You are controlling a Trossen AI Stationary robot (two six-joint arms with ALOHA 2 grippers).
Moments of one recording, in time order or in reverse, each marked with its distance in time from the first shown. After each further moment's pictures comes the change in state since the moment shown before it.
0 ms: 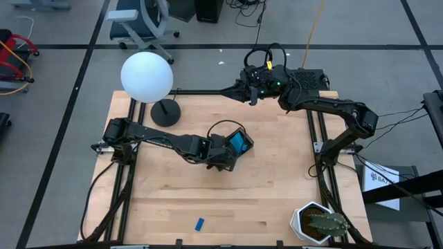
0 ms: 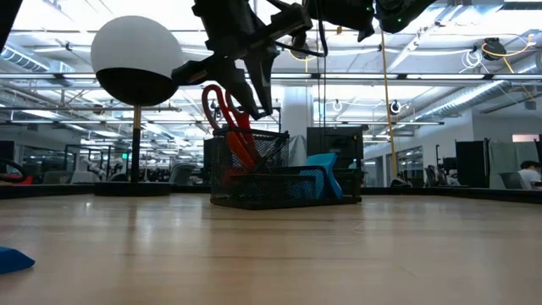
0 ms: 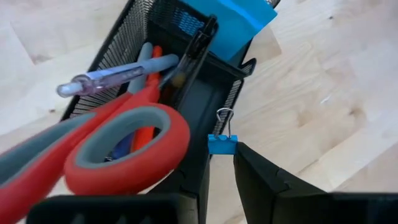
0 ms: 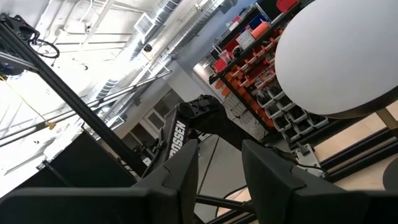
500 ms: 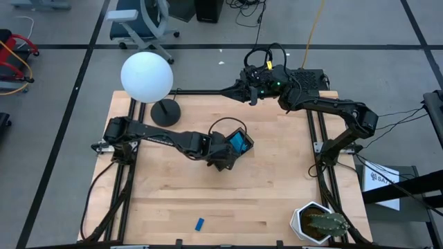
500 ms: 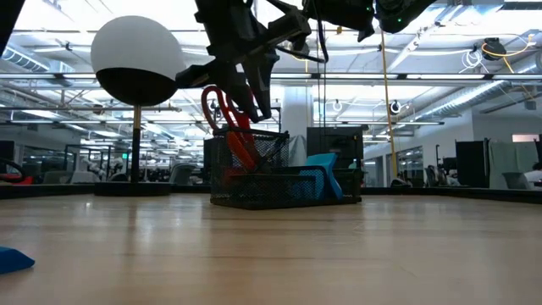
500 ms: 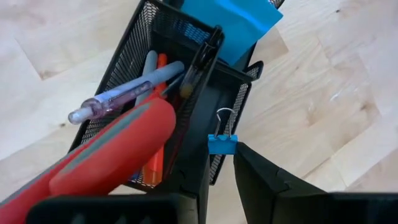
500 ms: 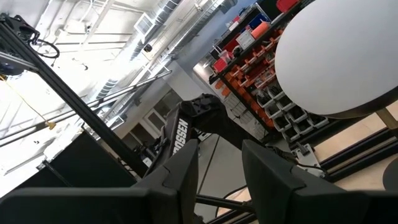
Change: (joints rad) left arm 0.033 0.000 0.000 -0.010 0.027 0.086; right arm 0.000 0.000 0.000 0.000 0.000 0.000
